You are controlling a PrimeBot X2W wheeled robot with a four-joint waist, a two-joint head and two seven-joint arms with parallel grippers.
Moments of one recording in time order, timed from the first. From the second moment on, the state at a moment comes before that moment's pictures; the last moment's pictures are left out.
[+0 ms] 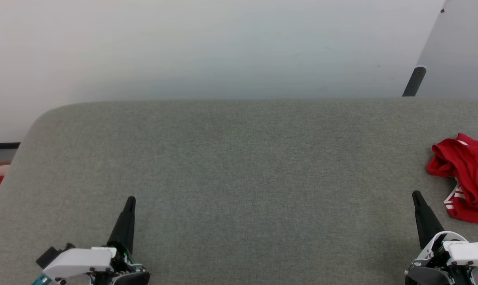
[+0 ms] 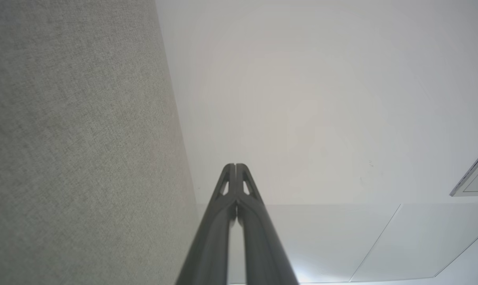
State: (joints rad) left arm -0.11 0.05 0.11 0.25 -1.61 -0.13 0.12; right arm -0.11 -0.05 -0.11 0.24 1.61 0.13 0.11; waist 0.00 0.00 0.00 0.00
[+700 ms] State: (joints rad) left arm -0.11 0.05 0.11 0.25 -1.61 -0.13 0.12; right arm -0.11 -0.05 -0.11 0.24 1.61 0.13 0.11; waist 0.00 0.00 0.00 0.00
